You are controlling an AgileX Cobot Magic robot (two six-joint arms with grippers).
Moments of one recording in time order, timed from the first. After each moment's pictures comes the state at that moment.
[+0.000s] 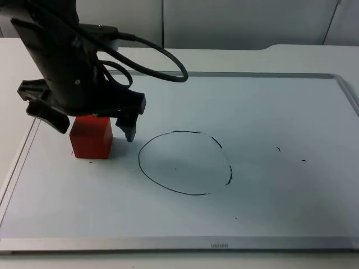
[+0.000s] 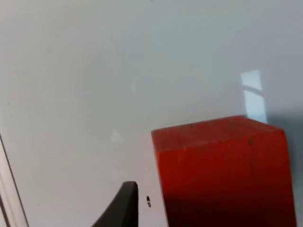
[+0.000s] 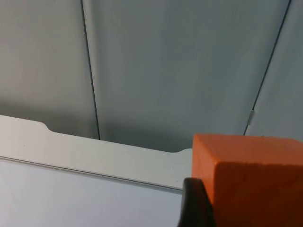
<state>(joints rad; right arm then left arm) 0.29 0.88 -1.17 -0.18 0.72 0.07 -0.42 1.99 -1.23 0.02 0.61 -0.24</state>
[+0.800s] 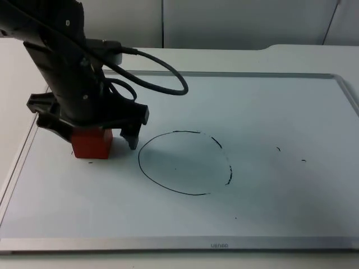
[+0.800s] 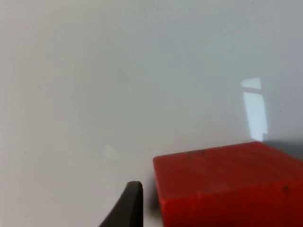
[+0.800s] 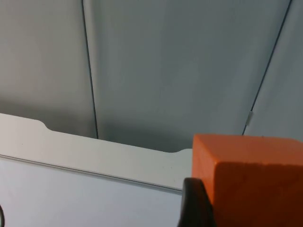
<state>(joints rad) 0.29 0.88 -1.17 -0.18 0.72 0.06 -0.42 2.07 -1.23 0.02 0.52 -0.26</state>
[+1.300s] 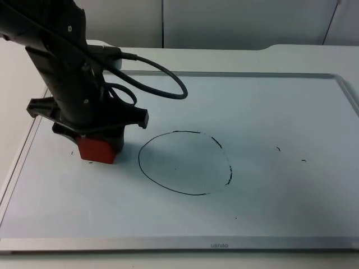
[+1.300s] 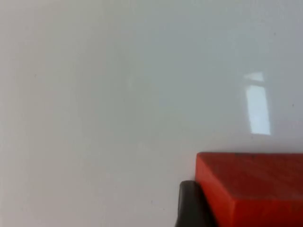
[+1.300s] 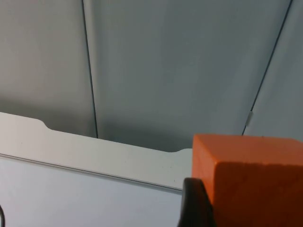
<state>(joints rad) 0.29 0.88 -1.17 -0.18 0.72 0.06 -0.42 2.08 -1.23 0.03 0.53 -0.28</state>
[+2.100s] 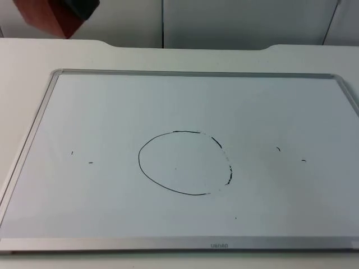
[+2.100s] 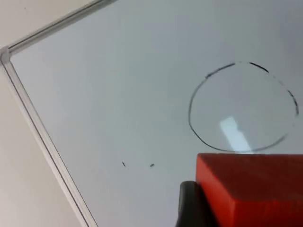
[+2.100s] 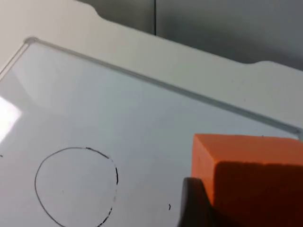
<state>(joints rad) 0.31 1.28 -1.36 0.07 0.92 -0.16 -0.54 1.37 -1.23 0.02 0.94 -0.03</state>
